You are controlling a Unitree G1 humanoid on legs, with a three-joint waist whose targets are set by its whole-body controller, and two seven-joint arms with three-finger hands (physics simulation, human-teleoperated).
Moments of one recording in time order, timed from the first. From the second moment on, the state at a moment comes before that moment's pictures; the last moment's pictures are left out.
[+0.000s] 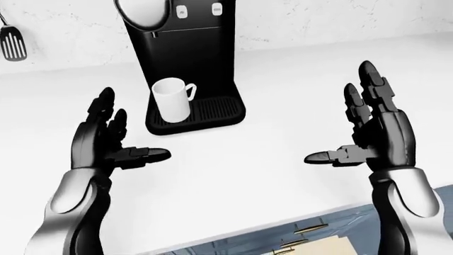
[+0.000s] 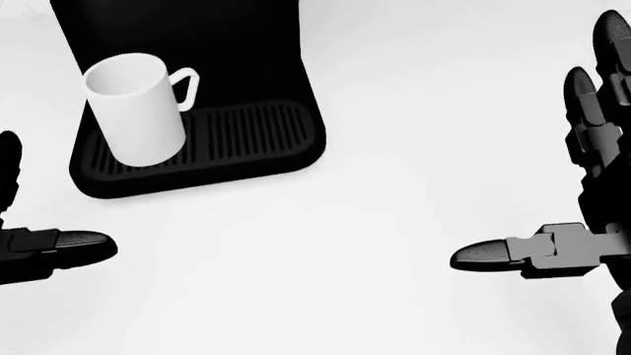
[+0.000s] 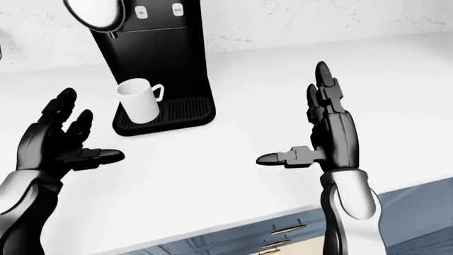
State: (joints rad) left arm -0.25 0.26 0.38 -0.64 -0.27 0.90 -0.02; right arm -0.18 -0.20 -0.30 -0.70 0.08 0.57 0.17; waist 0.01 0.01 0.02
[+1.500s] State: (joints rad) left arm -0.75 0.26 0.15 -0.13 -0.21 0.90 0.10; right arm -0.17 -0.19 -0.30 -0.69 0.06 0.56 0.17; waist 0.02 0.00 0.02
